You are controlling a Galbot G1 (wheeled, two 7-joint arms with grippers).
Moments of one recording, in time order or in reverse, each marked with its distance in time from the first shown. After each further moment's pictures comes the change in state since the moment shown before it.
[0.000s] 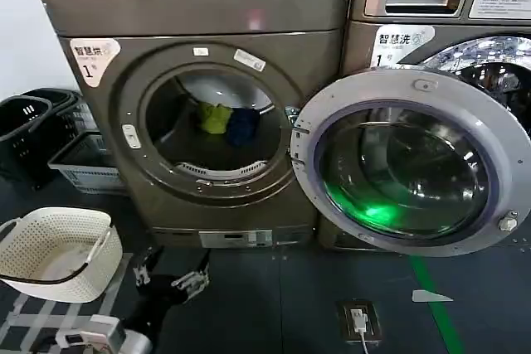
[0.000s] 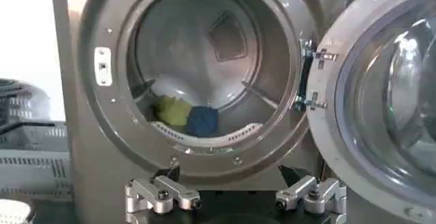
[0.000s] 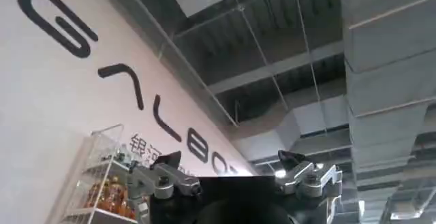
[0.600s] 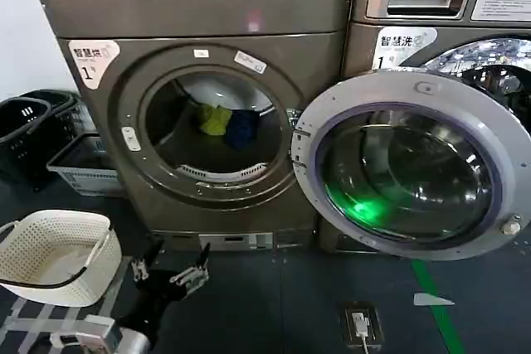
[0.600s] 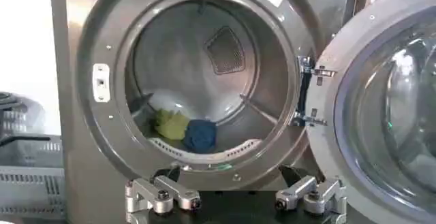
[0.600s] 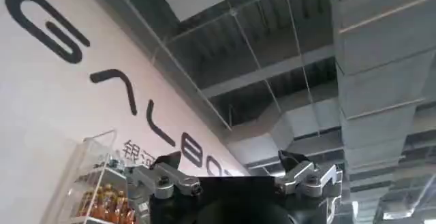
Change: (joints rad) left arm -0.010 0.008 0.011 0.009 -0.006 -0.004 0.021; right arm -0.006 -0.001 0.015 0.004 0.028 -0.016 0.013
